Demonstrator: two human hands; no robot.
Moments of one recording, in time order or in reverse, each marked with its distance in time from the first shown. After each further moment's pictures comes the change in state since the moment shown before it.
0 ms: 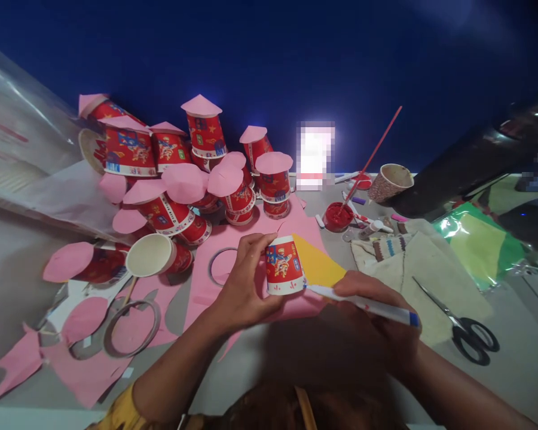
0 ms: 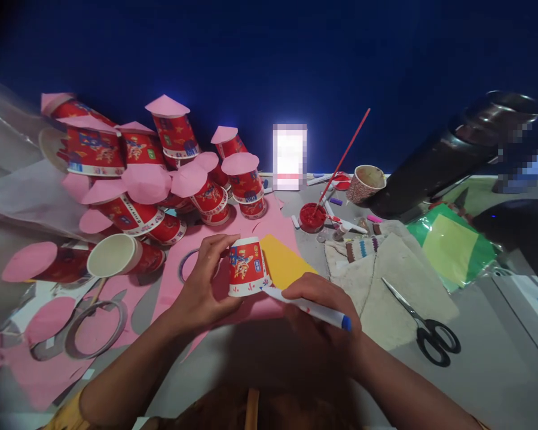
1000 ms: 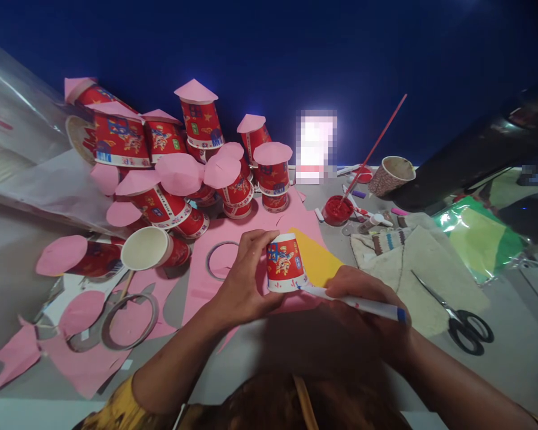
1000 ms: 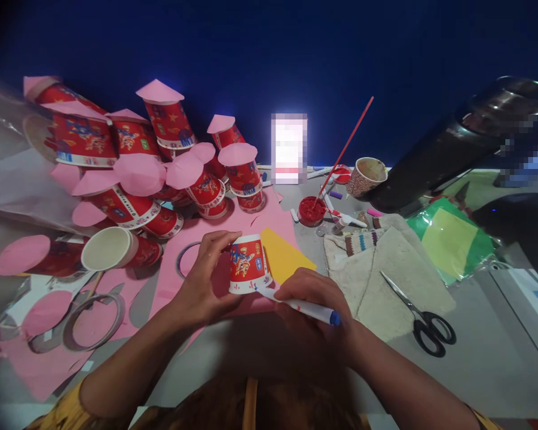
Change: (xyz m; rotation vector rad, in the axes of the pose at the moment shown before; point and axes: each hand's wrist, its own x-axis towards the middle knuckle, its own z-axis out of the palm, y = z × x) left_hand -0.002 0.000 0.002 -0.044 -0.018 0.005; right_hand 0.003 0.005 0.002 0.056 -0.088 -0.027
